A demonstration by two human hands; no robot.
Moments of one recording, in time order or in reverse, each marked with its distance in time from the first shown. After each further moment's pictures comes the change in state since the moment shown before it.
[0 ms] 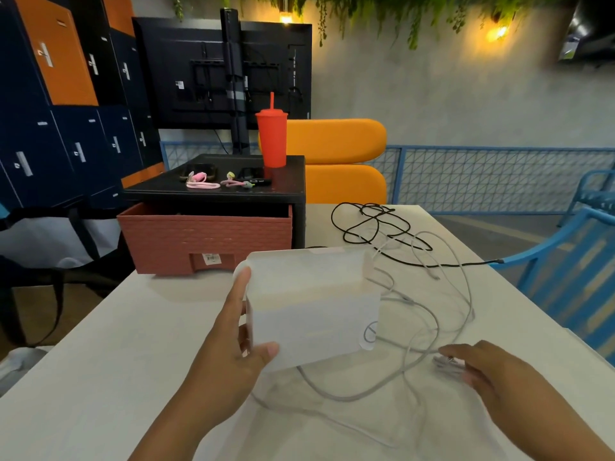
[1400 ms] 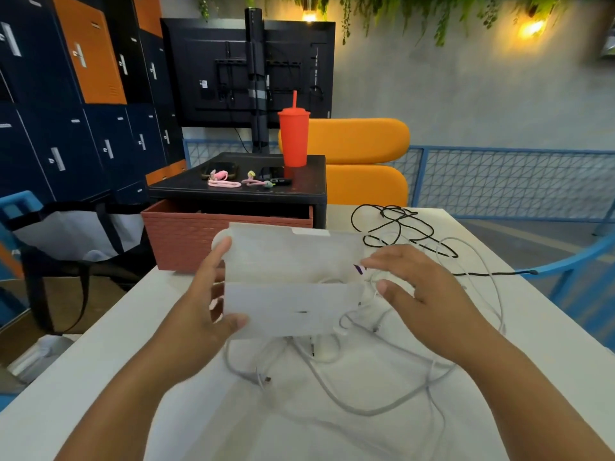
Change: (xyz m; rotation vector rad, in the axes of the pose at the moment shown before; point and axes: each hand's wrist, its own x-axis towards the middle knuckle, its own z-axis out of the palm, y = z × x) left_hand 0.035 -0.009 -0.057 0.127 0.027 0.066; right_hand 0.105 -0.096 -0.007 0.359 0.104 -0.314
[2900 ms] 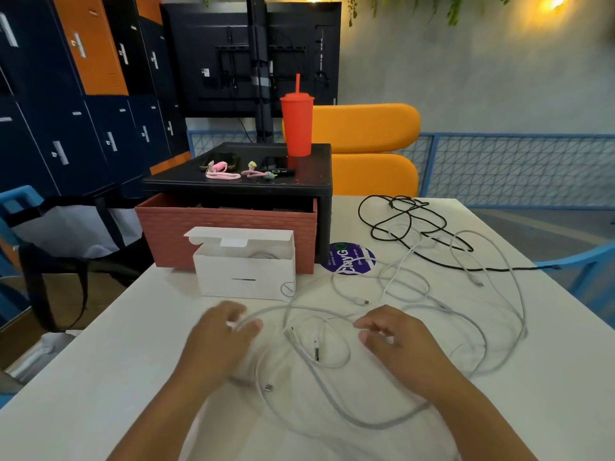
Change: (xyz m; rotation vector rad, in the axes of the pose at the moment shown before) left_hand 0.019 -0.051 0.041 0.223 0.179 -0.359; right_hand -0.021 0.054 0.074 0.188 -0.135 0.231
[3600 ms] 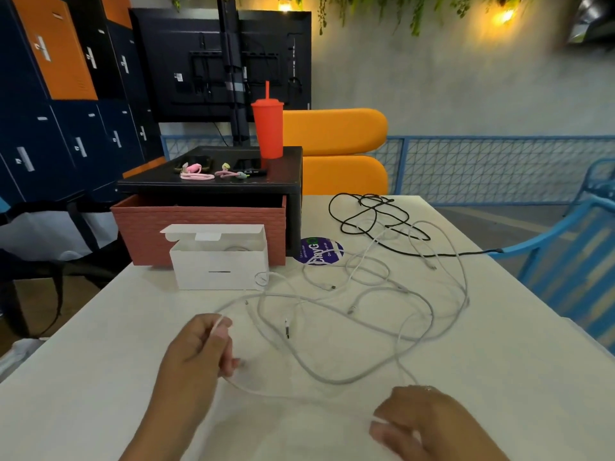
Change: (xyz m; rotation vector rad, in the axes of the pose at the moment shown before) left_hand -0.079 0.015 0.001 -0.516 0.042 0.091; right_hand -0.121 -0.030 -0.036 -0.474 -0.161 -0.118
